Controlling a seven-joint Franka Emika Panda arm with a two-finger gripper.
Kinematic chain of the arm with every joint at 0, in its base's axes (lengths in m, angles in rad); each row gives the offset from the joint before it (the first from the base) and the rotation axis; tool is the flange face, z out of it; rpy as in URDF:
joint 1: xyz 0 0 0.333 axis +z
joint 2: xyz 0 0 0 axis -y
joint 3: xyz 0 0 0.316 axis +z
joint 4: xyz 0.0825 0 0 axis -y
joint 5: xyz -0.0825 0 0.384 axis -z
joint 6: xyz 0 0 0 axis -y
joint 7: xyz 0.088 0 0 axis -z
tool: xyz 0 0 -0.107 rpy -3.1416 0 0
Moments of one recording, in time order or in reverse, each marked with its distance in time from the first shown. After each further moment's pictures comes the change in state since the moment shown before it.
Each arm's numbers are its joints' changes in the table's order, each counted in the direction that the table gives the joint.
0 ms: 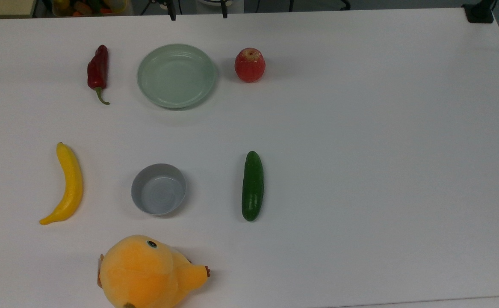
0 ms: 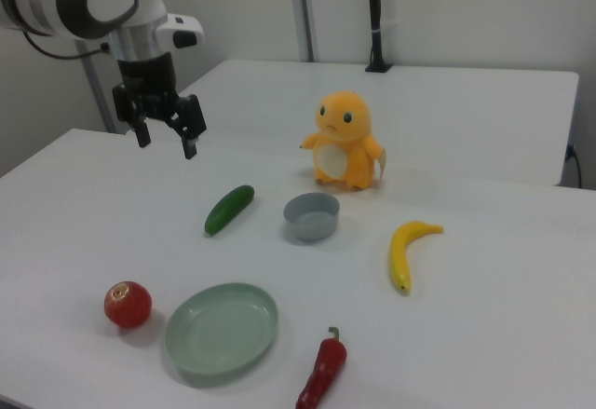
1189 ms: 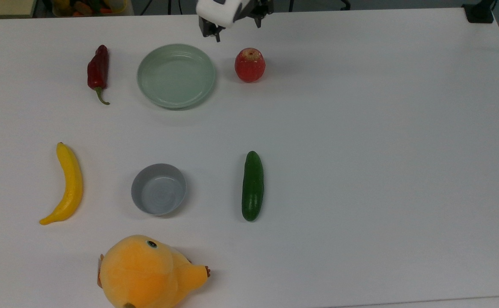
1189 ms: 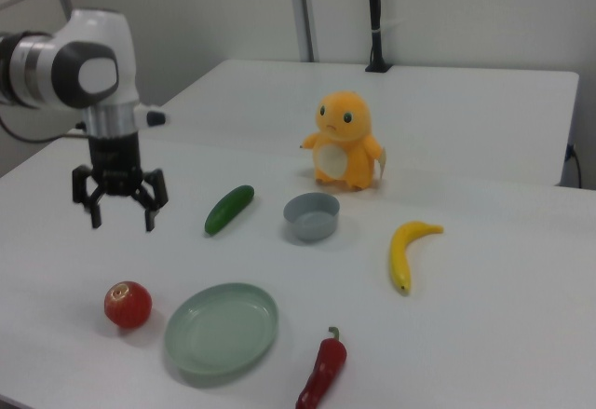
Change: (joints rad) arm 0.027 -0.008 0.135 -0.259 0.035 0.002 -0.204
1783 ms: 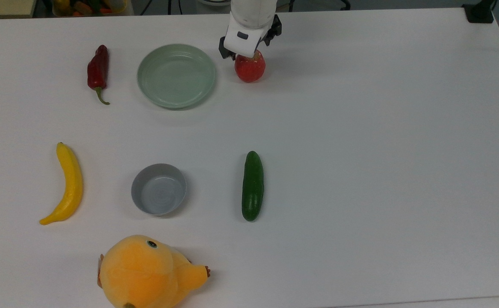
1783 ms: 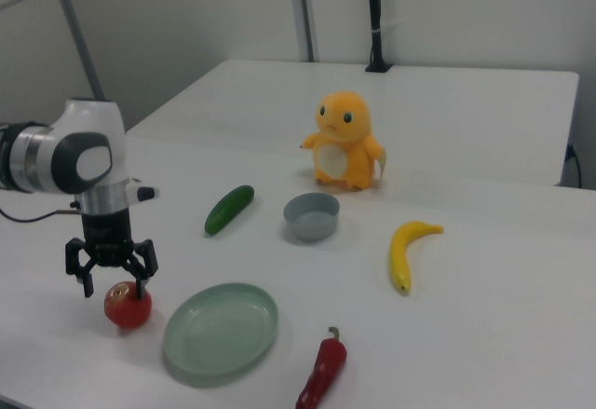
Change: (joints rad) arm 0.000 -0.003 0.074 -0.321 0.000 0.296 0.000
